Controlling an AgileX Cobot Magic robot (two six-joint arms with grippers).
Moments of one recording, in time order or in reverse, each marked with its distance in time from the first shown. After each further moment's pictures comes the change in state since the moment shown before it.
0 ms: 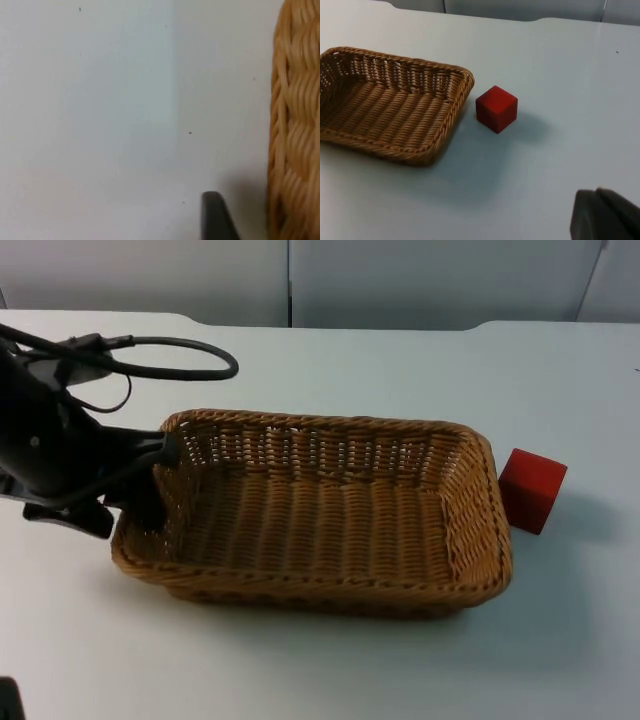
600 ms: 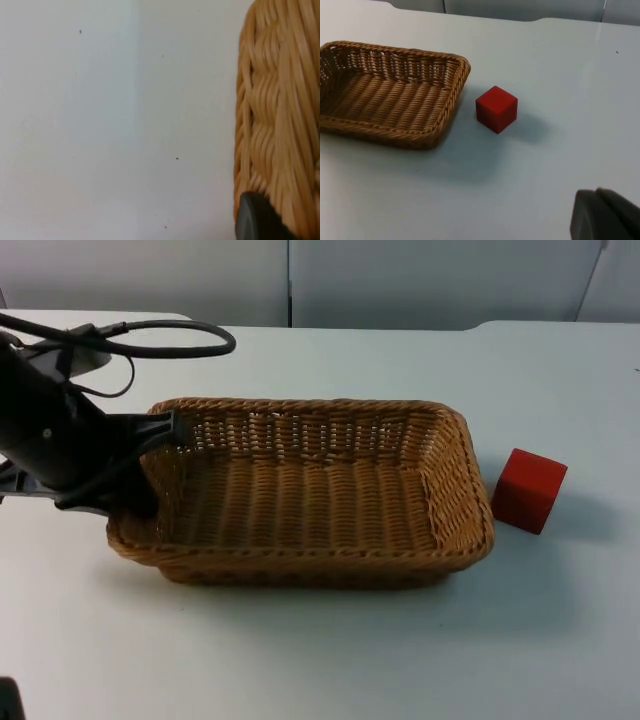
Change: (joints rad) right arm 0.000 0.000 0.000 0.000 0.000 0.000; left arm 0.000 0.006 0.000 -0.141 -0.039 0.024
